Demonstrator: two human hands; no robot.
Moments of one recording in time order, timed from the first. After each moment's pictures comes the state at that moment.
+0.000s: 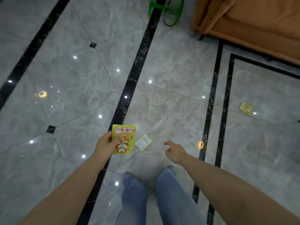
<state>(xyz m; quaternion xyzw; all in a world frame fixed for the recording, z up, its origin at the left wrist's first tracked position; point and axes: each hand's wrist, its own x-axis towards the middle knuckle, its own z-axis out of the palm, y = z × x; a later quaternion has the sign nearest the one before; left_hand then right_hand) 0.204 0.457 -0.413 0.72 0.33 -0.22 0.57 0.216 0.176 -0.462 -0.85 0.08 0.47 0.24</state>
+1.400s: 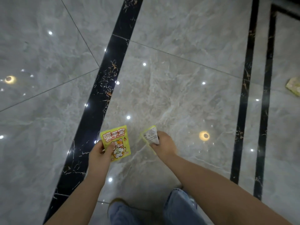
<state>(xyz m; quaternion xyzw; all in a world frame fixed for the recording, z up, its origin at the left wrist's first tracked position) 0.196 0.441 -0.842 0.68 0.41 -0.15 0.59 0.241 0.224 -0.894 -0.92 0.08 0.32 0.22</state>
